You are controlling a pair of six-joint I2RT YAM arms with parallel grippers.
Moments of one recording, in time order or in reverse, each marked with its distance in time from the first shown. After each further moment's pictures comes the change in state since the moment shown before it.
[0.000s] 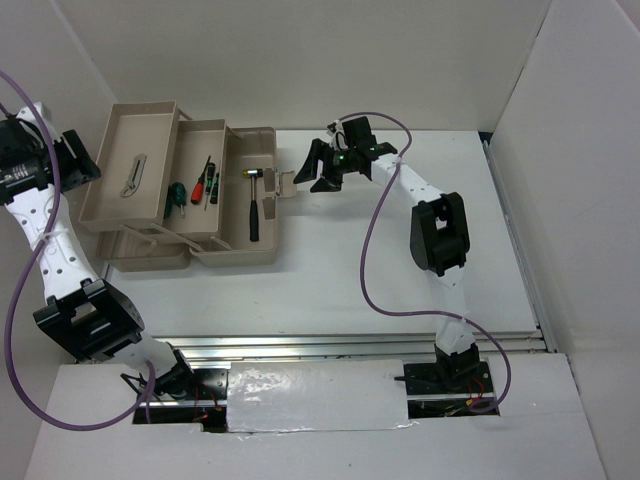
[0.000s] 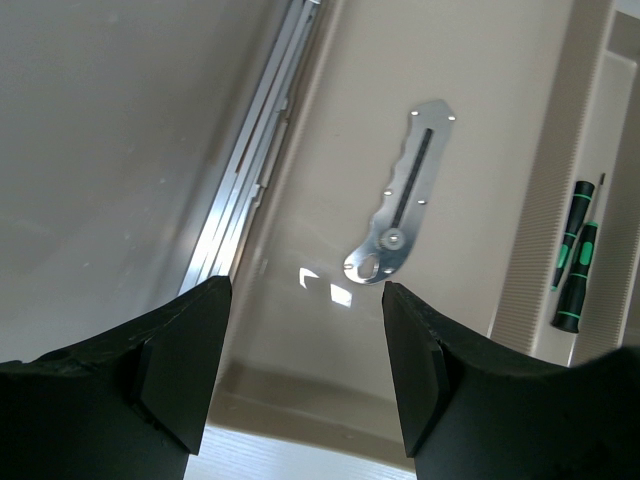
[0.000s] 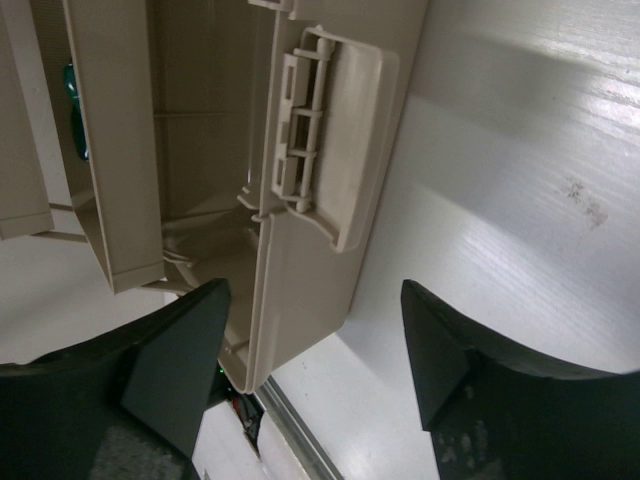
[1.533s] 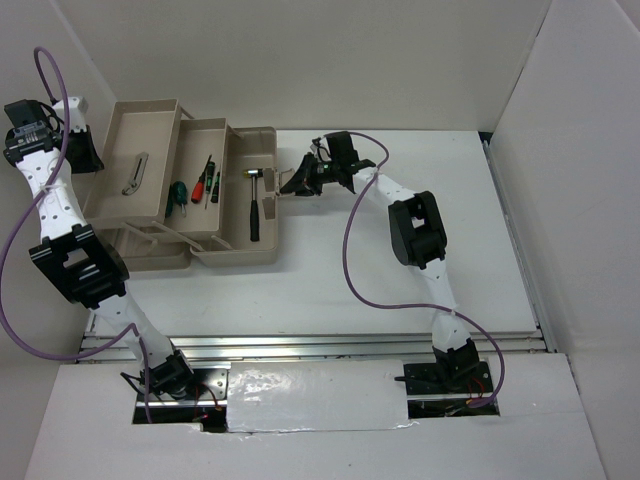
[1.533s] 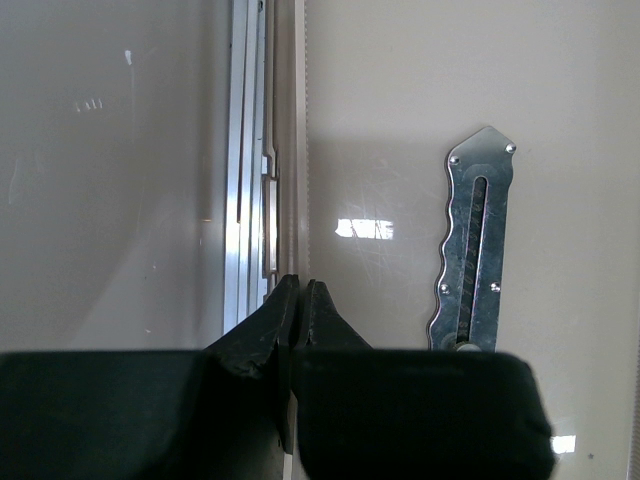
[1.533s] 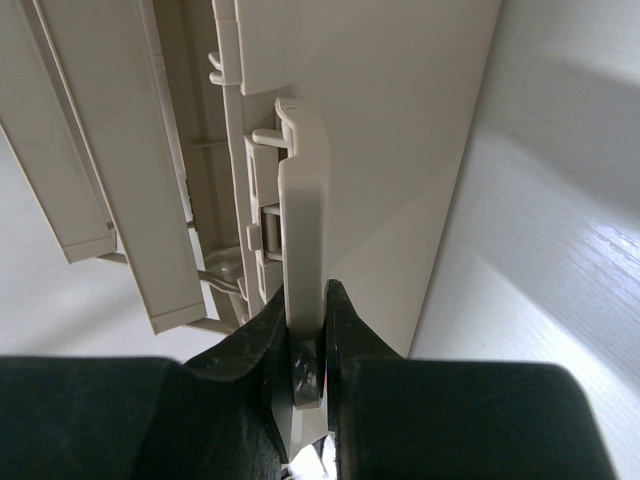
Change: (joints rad) left arm -0.026 0.439 0.364 -0.111 0.118 0.297; right arm 0.045 0.244 0.077 0.299 -0.164 0.292
